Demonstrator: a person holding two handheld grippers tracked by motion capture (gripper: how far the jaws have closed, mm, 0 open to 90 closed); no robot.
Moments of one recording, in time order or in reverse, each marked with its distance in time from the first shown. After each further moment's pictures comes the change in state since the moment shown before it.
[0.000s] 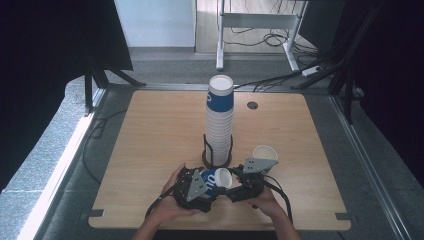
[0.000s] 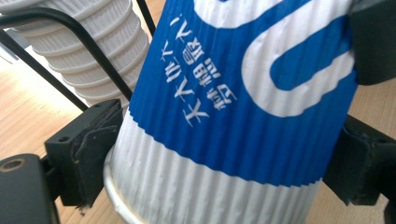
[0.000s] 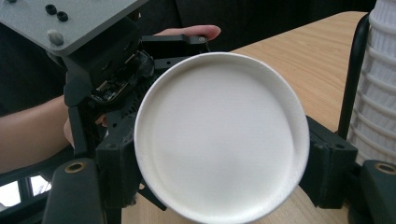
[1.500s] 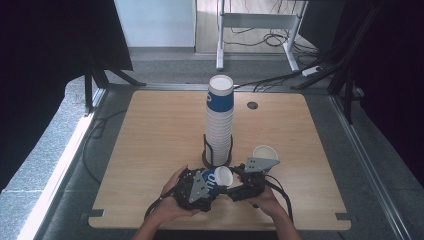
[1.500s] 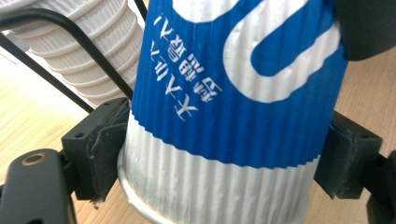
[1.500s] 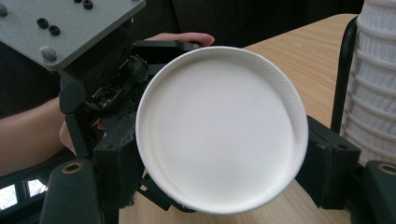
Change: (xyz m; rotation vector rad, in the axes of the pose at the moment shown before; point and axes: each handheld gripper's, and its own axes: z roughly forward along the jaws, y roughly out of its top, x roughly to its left) left arm -0.002 0.002 -0.001 0.032 0.010 0.042; right arm -0.002 0.000 -0.003 -0.011 -0.009 0.005
